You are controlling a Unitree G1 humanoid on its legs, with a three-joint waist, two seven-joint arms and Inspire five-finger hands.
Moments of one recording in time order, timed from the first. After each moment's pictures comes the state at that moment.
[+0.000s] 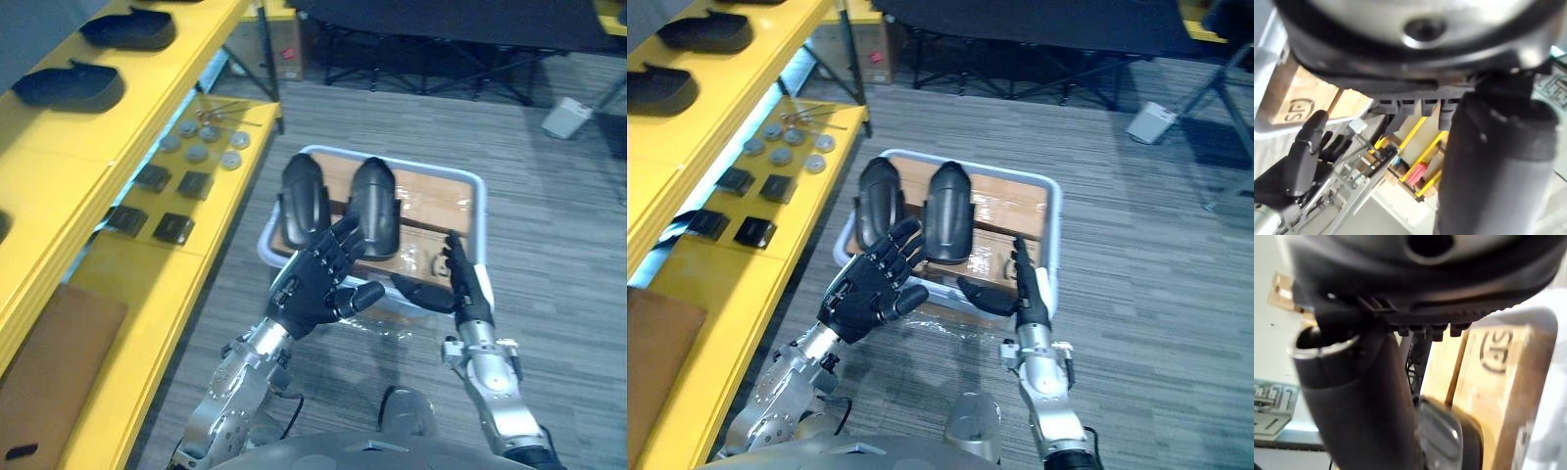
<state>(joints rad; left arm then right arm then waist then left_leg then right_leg) 0.27 0.19 -0.38 -0.25 -0.75 -0.05 -0.35 0.24 -0.32 0.00 0.08 0.06 -0.19 -0.19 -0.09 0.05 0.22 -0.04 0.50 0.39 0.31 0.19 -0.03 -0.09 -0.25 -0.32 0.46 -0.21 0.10</state>
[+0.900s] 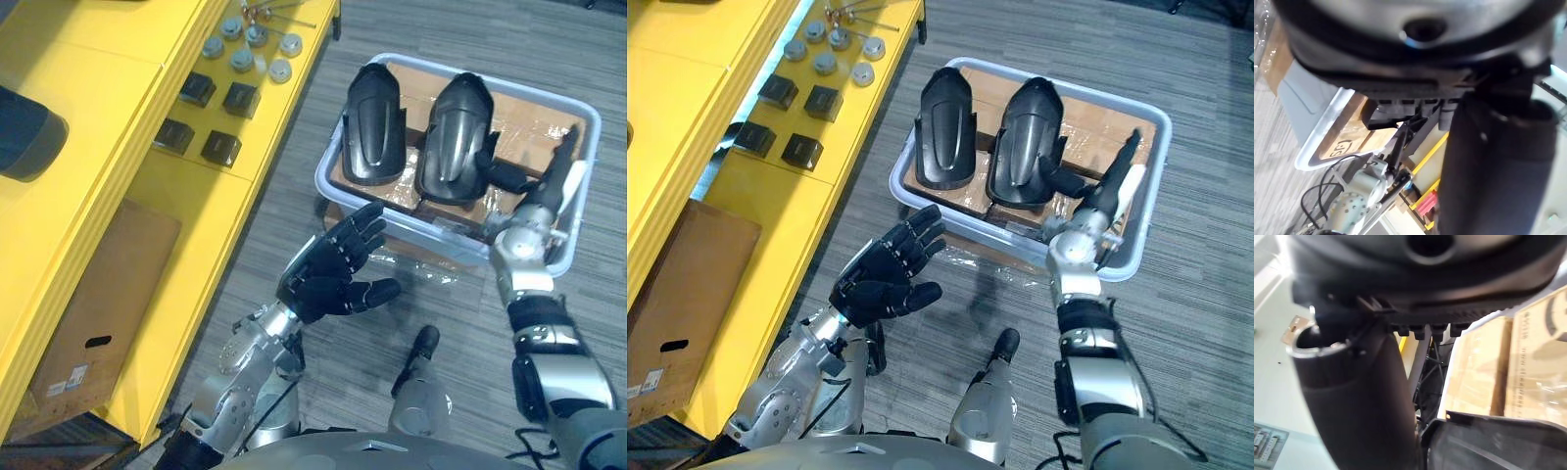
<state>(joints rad) 0.13 0.23 -0.43 -0.21 -0.74 -0.07 -0.39 -0.62 -0.51 -0.08 0.70 0.16 -0.20 -0.56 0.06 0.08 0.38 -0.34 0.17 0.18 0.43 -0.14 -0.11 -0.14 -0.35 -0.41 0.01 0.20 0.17</state>
